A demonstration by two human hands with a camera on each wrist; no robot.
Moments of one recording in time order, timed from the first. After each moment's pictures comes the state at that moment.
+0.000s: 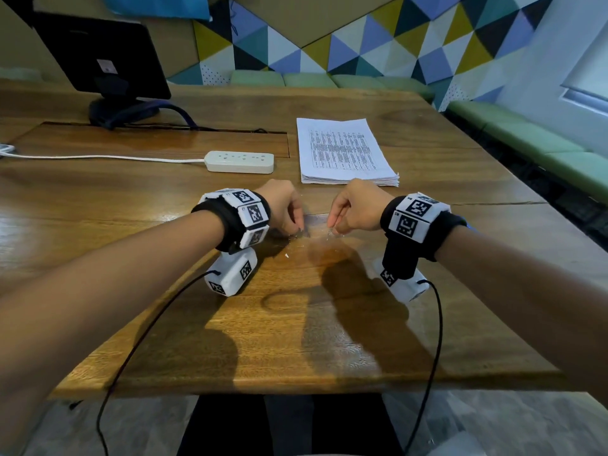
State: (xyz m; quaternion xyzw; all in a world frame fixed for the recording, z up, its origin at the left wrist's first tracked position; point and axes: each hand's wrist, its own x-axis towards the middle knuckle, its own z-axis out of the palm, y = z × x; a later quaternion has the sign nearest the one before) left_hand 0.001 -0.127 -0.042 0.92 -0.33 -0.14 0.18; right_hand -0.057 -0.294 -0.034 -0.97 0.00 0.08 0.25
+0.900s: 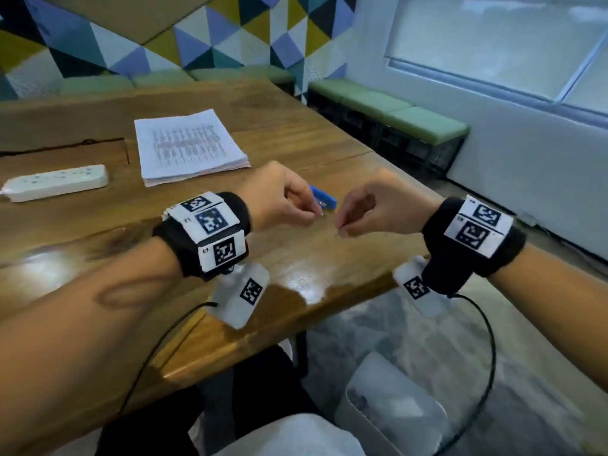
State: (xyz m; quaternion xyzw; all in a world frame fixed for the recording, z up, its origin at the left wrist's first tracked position) left_hand -0.144 -0.276 -0.005 0.74 -0.51 -0.21 0.39; right_hand -0.276 -0.429 0.001 -0.95 0.08 -0.01 0.31
